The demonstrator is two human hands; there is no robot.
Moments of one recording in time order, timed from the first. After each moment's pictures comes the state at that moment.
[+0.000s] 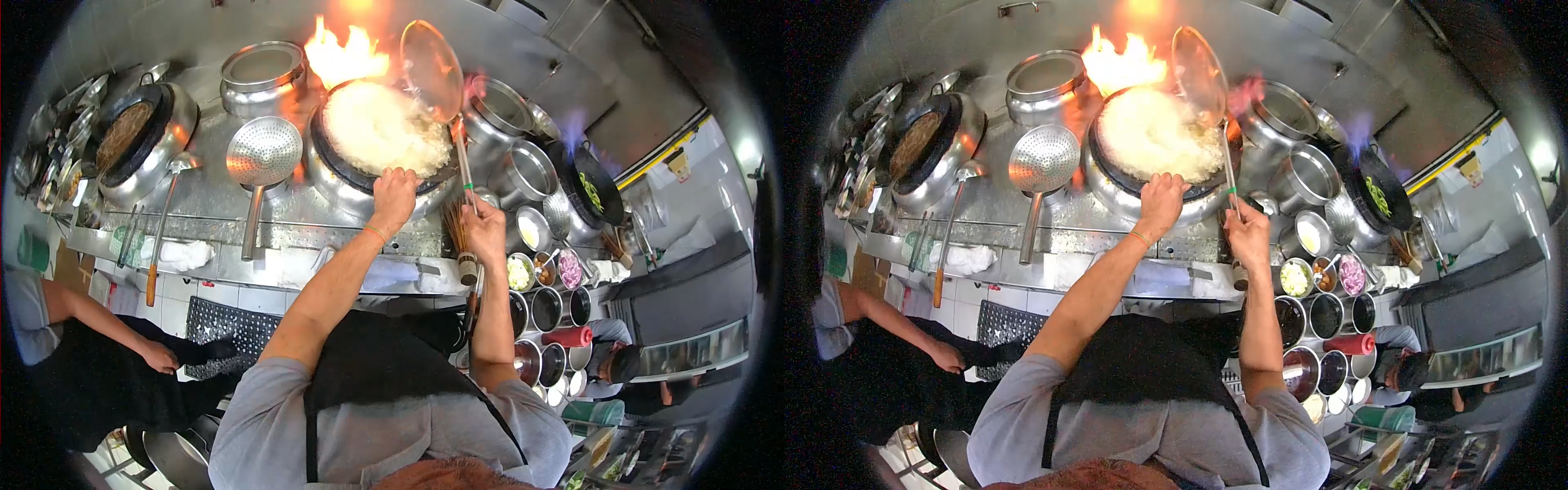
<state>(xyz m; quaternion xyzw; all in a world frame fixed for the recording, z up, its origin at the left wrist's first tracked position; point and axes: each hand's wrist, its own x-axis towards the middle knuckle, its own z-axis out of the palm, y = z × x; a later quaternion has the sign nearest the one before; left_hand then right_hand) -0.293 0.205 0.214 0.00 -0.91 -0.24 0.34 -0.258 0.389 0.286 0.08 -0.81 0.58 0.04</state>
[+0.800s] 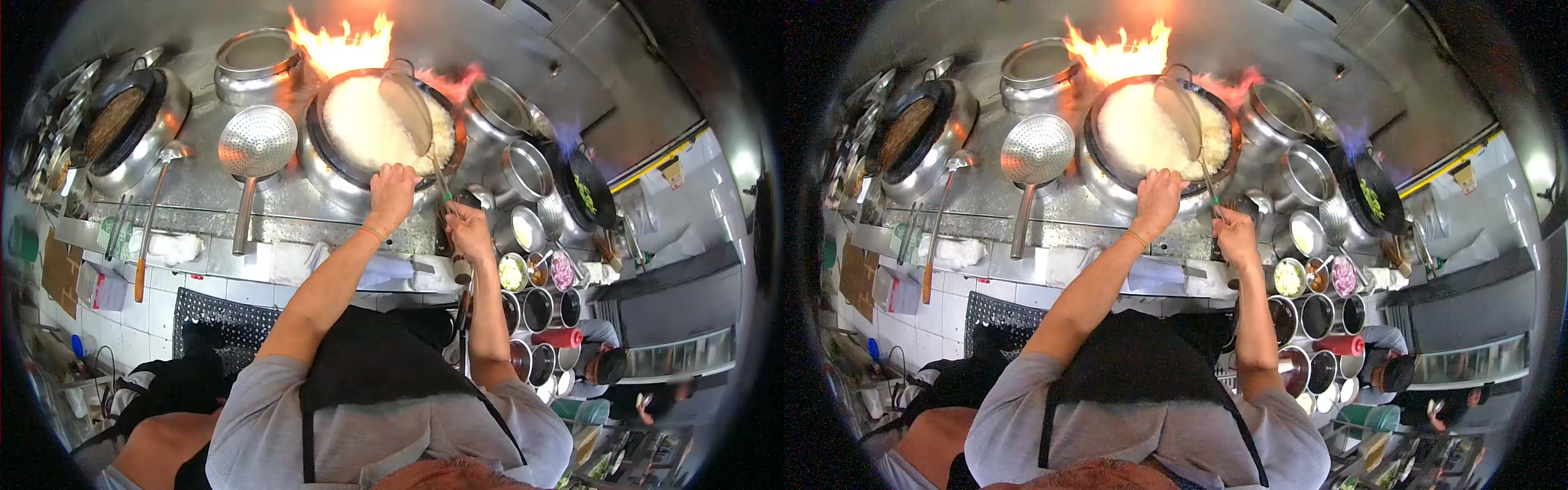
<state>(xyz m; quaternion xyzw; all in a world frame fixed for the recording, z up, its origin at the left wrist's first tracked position) -0.291 0.206 0.214 0.01 -0.90 -0.27 0.33 -0.279 0.393 0.253 0.08 -0.84 0.53 -0.10</state>
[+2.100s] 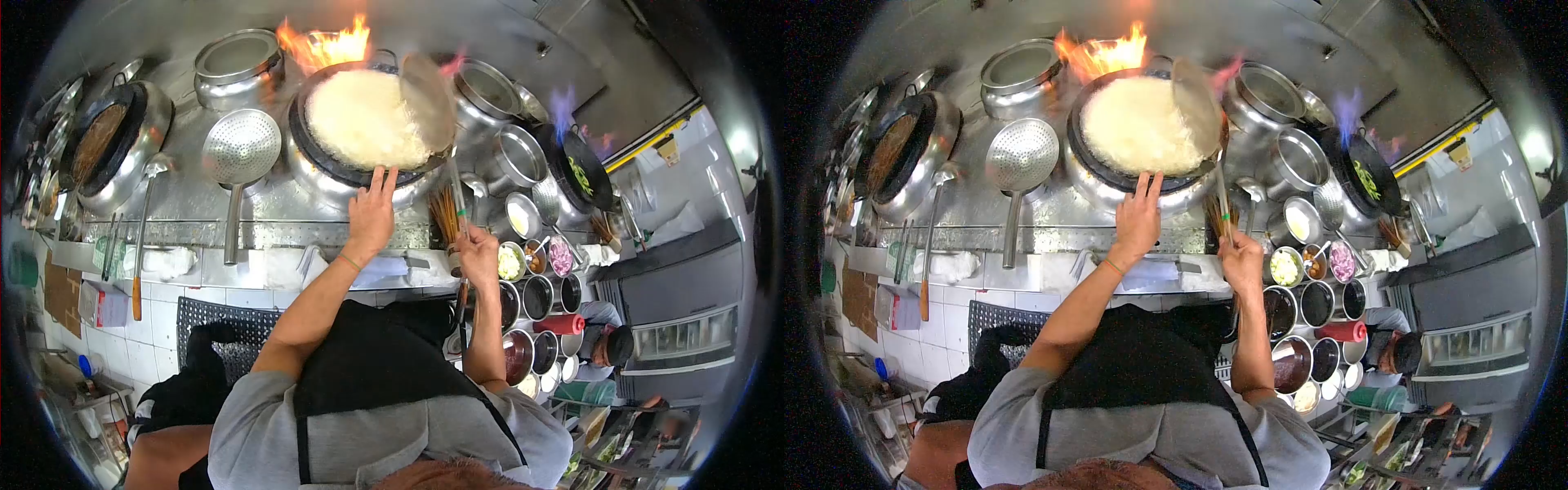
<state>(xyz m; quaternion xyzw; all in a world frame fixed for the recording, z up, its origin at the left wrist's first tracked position) -0.239 0.201 0.213 0.01 -0.94 -0.23 0.23 -0.216 0.416 0.265 0.05 -0.86 0.51 0.00</state>
